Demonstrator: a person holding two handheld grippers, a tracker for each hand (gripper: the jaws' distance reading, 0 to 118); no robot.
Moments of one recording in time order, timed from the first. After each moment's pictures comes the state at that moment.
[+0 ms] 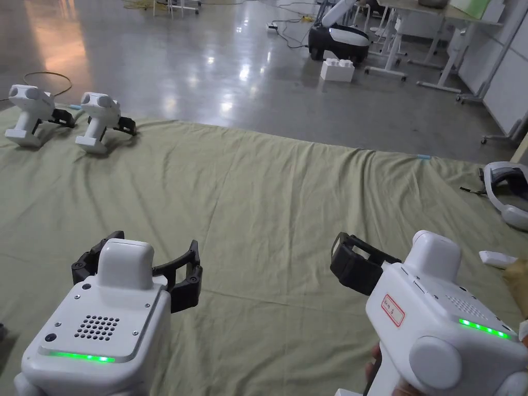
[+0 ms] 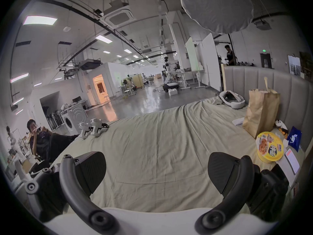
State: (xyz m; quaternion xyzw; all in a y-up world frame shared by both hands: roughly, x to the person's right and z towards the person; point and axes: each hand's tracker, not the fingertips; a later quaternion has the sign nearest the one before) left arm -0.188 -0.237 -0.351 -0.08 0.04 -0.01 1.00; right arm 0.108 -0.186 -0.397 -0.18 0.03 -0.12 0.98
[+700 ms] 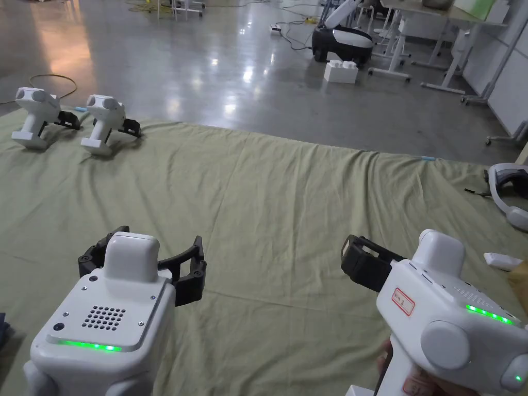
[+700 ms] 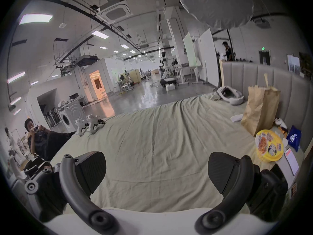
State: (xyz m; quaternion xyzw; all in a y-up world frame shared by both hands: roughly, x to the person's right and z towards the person) left arm -0.191 -0.232 -0.358 -0.08 0.04 -0.02 1.00; right arm 0.122 -0.194 -0.415 -0.21 0.03 -0.13 0.97
